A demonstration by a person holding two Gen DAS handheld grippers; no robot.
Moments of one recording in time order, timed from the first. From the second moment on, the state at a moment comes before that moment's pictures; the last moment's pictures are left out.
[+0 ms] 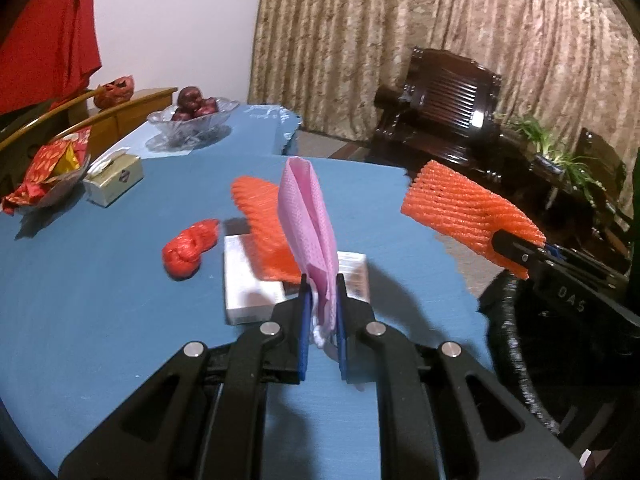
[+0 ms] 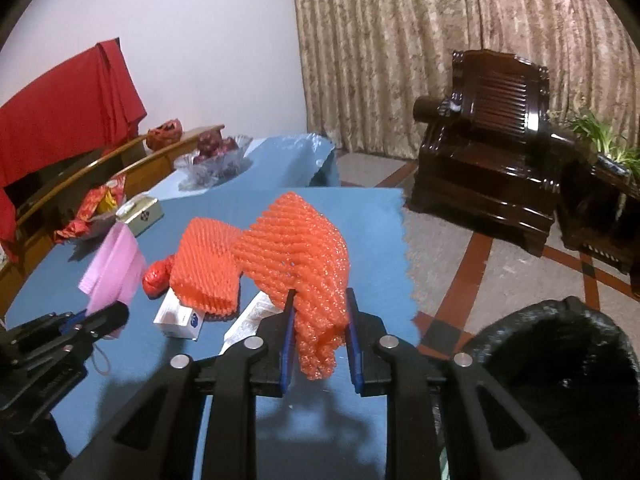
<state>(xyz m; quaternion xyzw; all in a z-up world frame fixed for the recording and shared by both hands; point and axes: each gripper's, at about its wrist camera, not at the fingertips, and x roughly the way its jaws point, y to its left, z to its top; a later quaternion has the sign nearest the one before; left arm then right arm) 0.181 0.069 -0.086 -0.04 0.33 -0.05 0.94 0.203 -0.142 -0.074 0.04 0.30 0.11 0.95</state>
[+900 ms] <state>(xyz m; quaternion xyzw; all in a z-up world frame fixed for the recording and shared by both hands) 0.152 -0.078 -0.061 -0.01 0.30 -0.20 0.93 0.111 -0.279 -0.041 0.05 0.26 -0.01 0.96</state>
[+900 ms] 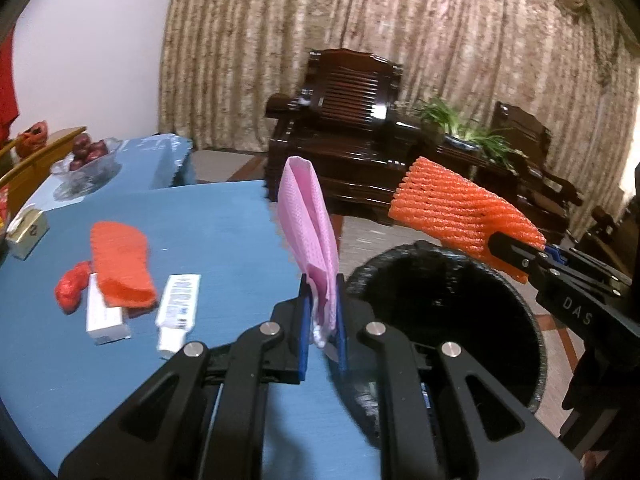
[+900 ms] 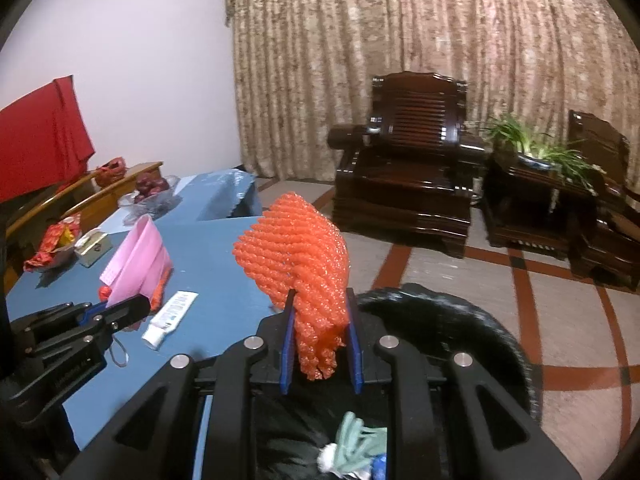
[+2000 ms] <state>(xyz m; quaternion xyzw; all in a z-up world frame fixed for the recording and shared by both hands) 0.164 -0.207 -0.106 0.03 0.34 -0.32 0.89 0.075 -0.374 -0.096 0.08 0.32 -0.12 0.94</state>
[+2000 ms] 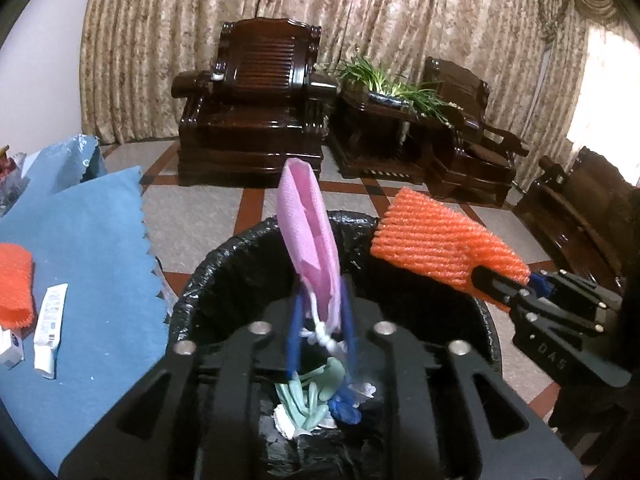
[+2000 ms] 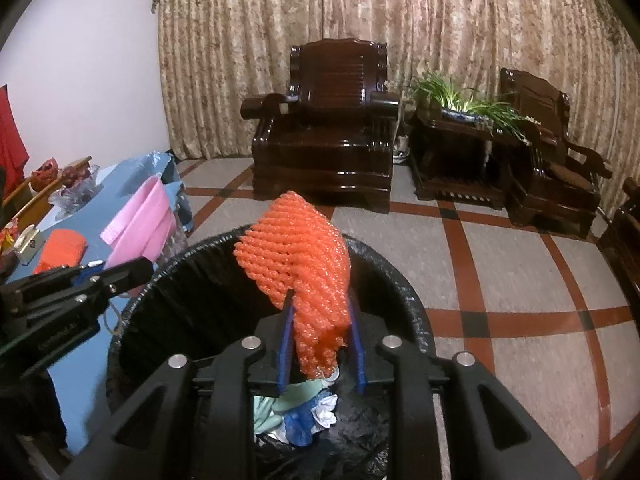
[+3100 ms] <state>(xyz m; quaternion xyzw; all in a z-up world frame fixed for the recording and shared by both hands) 0.161 0.001 -0.065 -0.01 0.28 -0.10 0.95 0.116 -0.259 -0.068 0.05 0.29 -0.02 0.96</state>
